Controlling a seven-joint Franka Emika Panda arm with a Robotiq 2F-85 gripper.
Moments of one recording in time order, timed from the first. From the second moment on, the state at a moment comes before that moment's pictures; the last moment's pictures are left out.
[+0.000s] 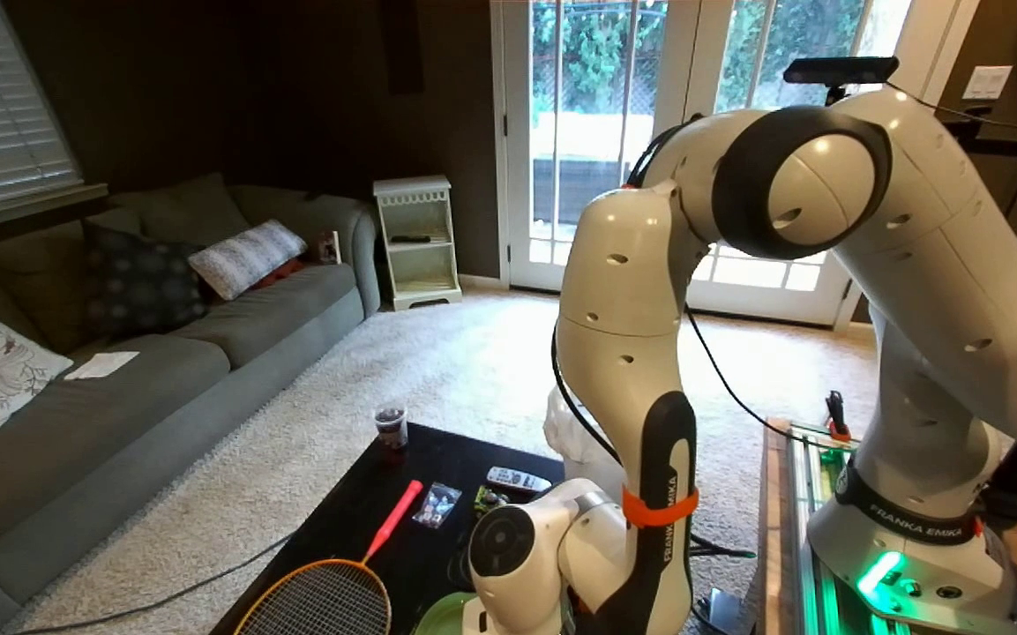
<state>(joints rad) 0.37 0.77 0.20 -2.26 -0.49 2.78 -0.30</state>
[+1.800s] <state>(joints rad) 0.27 1.12 0.26 -2.14 -0.20 2.99 -0.13</state>
